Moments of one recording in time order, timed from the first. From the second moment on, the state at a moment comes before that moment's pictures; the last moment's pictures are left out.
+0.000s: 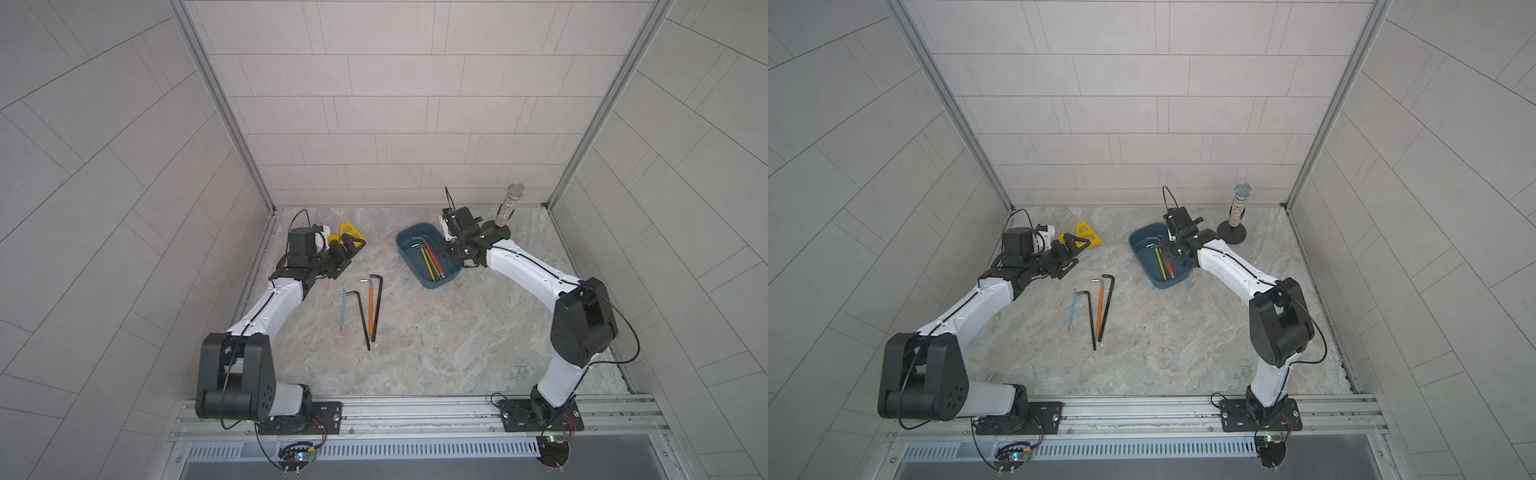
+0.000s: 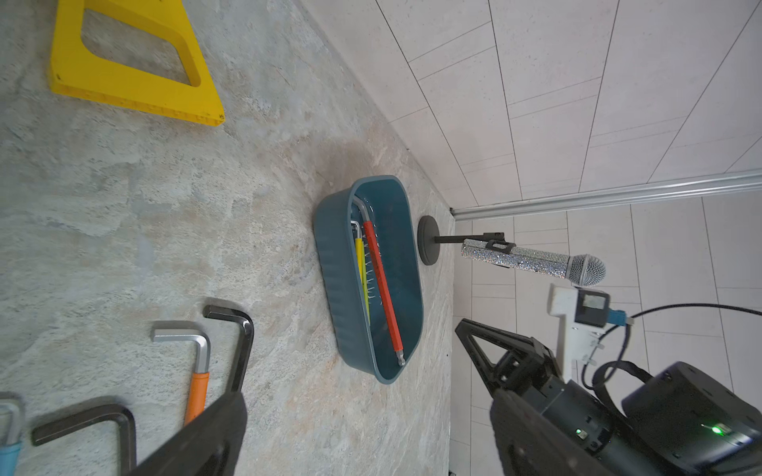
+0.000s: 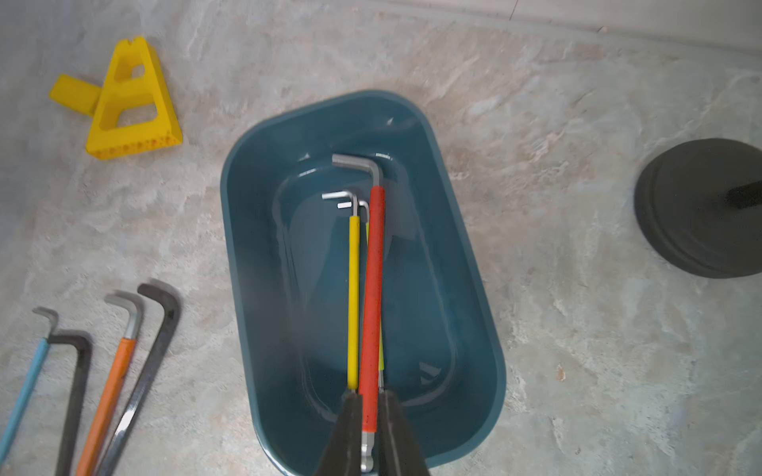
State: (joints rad) left arm -0.05 1.38 0.90 -0.10 0.65 -0.84; right arm 0.47 1.75 1.42 -0.58 0.08 0.26
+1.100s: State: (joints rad) left arm 0.02 1.36 0.84 -0.08 0.70 -0.86; right arm 0.48 1.95 1.41 -0.47 0.10 0.28
